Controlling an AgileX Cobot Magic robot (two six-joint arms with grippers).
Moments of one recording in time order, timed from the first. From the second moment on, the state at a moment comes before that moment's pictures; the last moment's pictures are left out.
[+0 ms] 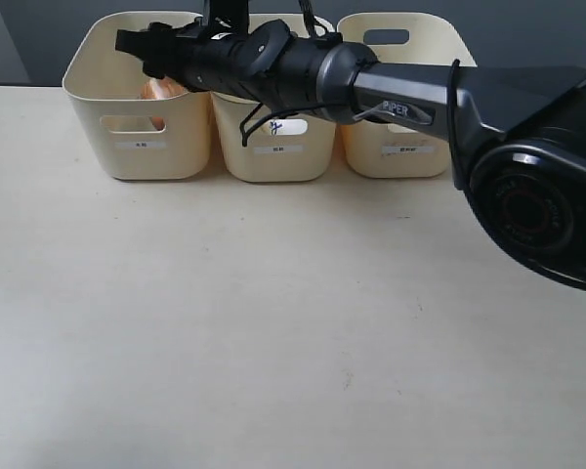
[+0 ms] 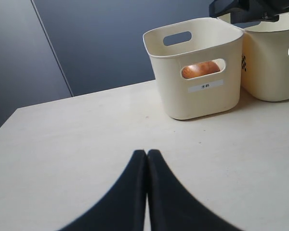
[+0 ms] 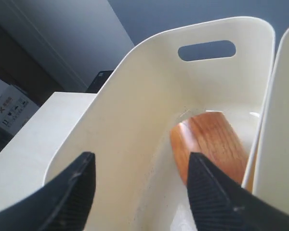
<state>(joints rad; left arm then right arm) -0.04 0.00 0.00 0.07 0.23 0.12 0.69 2.37 -1.96 0.98 0.02 -0.47</state>
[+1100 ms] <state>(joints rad) -0.04 0.00 0.00 0.07 0.23 0.12 0.68 2.05 -1.96 0.64 0.50 -0.47</state>
